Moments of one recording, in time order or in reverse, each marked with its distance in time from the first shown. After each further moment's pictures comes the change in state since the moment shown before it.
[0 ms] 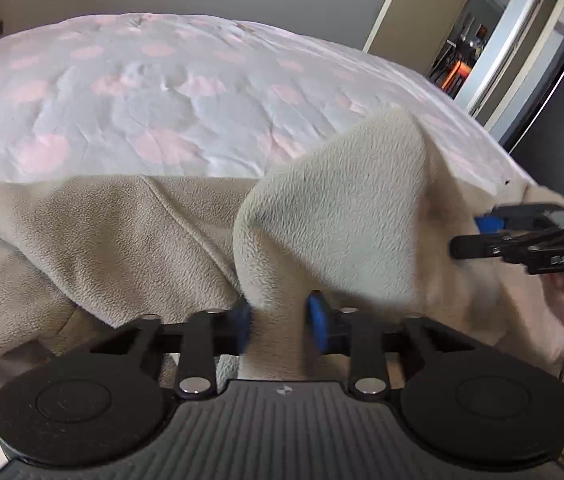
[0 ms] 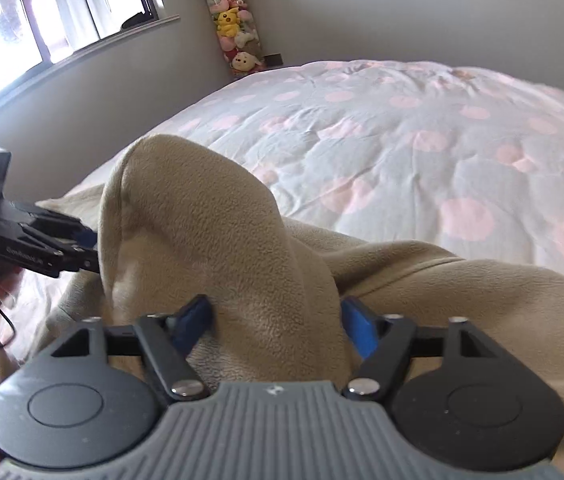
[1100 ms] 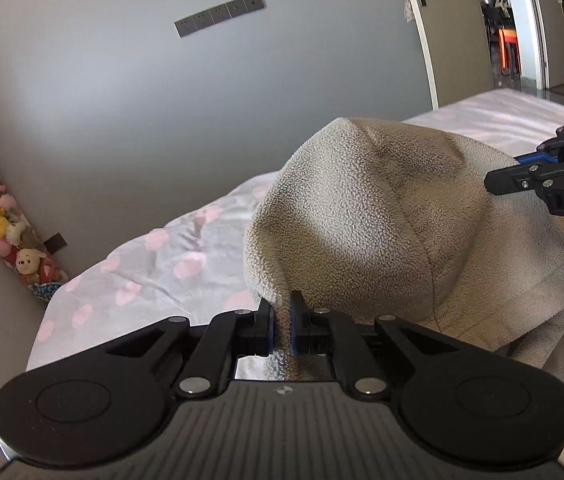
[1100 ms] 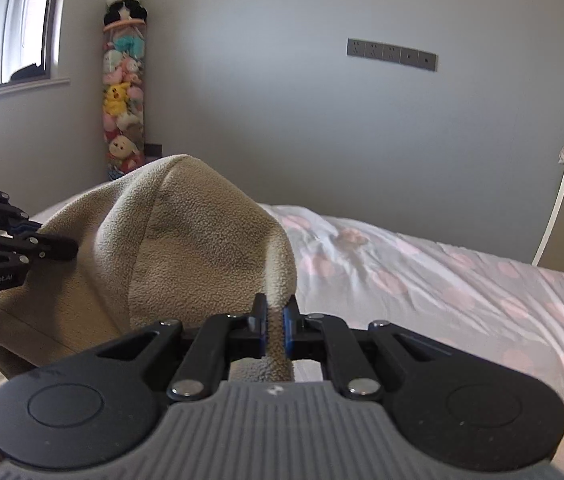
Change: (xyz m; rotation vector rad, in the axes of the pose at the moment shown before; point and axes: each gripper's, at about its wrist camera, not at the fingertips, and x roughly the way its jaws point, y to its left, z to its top) left arm 0.115 -0.011 0.273 0.428 -0.214 0.465; right arm 0.112 -0.123 0.276 -0.137 -0.261 -0.447
